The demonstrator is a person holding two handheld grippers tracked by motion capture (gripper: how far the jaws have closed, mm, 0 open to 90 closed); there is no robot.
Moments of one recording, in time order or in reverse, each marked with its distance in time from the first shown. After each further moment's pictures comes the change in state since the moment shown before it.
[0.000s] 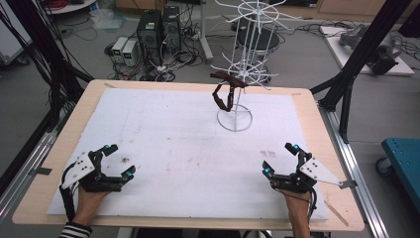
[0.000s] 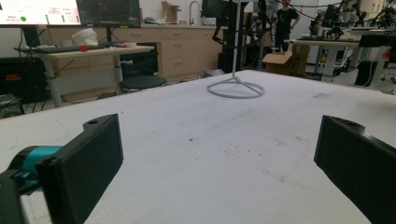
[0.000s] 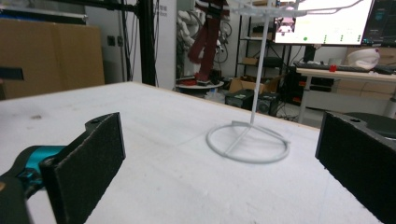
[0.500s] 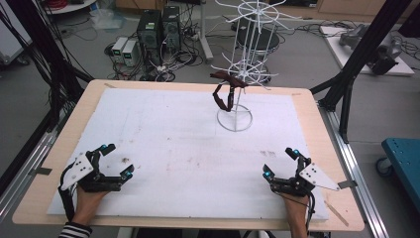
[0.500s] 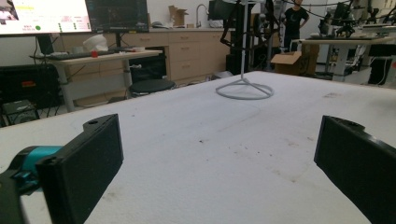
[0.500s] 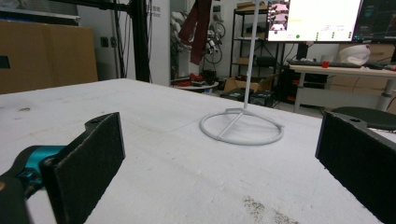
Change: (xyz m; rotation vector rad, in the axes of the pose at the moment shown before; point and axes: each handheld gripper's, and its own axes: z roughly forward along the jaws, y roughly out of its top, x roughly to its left) left arm 0.001 0.000 -0.003 -0.010 0.034 0.035; right arm -0.003 -0.023 -0.004 -0.020 -0.019 0.020
